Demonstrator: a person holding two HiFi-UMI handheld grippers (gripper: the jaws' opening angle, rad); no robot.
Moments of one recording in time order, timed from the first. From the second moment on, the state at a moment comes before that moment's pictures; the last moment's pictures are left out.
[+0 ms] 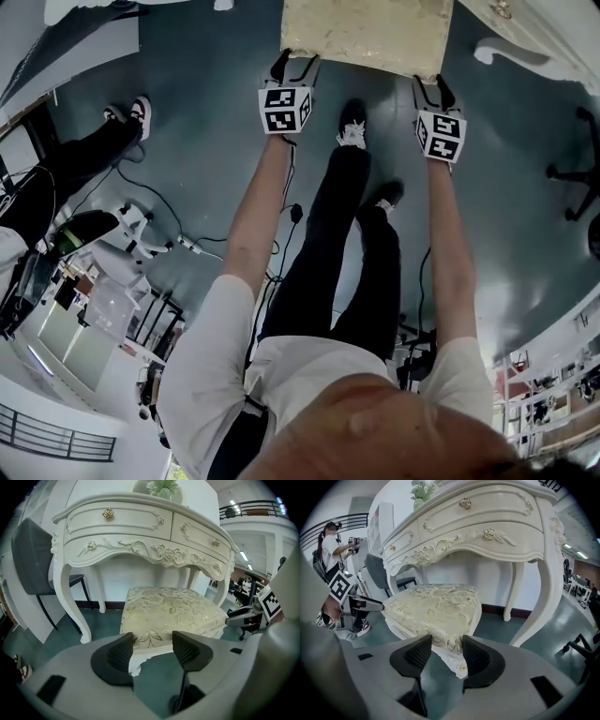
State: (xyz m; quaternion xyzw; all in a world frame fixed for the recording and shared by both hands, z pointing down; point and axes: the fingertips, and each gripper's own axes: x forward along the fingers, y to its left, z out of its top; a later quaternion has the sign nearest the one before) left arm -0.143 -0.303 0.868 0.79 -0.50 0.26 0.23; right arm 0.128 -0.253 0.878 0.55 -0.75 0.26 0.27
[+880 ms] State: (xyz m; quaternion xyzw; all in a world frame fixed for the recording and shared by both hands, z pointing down) left arm -0.138 -0.382 0.858 0.79 -0.51 0.26 0.23; right arm 0.132 -0.324 0.868 0.56 -0.74 0.27 0.27
